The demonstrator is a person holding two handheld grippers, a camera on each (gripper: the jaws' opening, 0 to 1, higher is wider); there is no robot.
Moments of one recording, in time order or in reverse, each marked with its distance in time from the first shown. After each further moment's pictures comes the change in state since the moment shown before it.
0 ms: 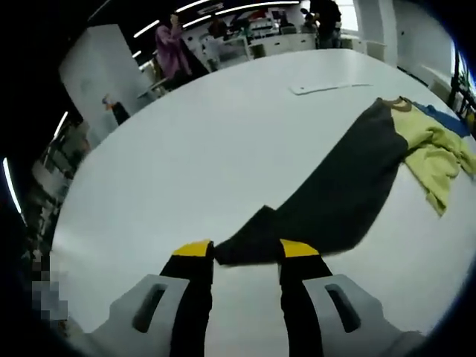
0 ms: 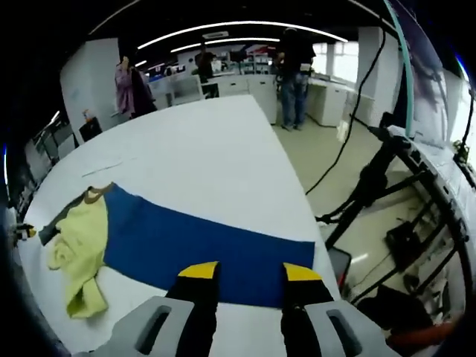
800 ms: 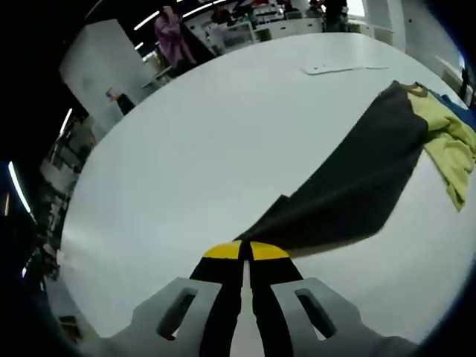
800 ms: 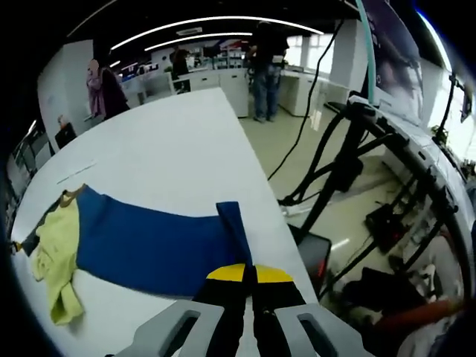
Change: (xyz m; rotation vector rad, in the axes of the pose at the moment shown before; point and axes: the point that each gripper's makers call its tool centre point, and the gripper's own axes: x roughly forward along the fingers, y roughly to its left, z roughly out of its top) left arm 0.020 0.034 -0.012 0.004 0.099 0.095; right arm 0.003 -0.058 -0.022 0.102 0.045 -0.198
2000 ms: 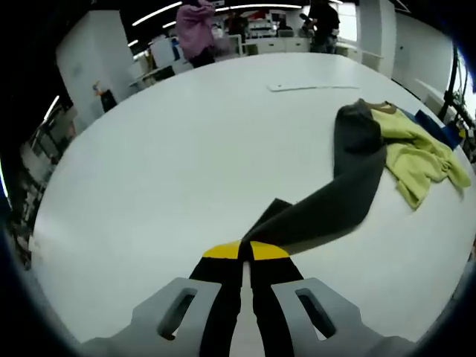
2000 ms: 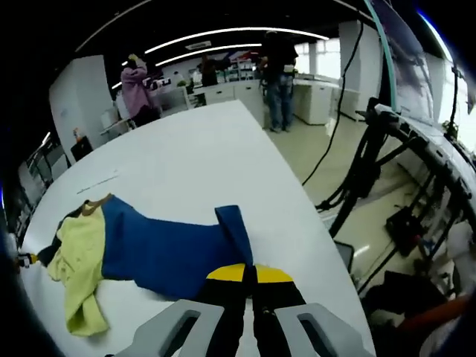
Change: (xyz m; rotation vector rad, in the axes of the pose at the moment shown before) left arm -0.014 -0.075 0.005 -0.074 -0.076 -0.150; right arm -0.001 0.034 0.002 0.040 -0.072 0.099
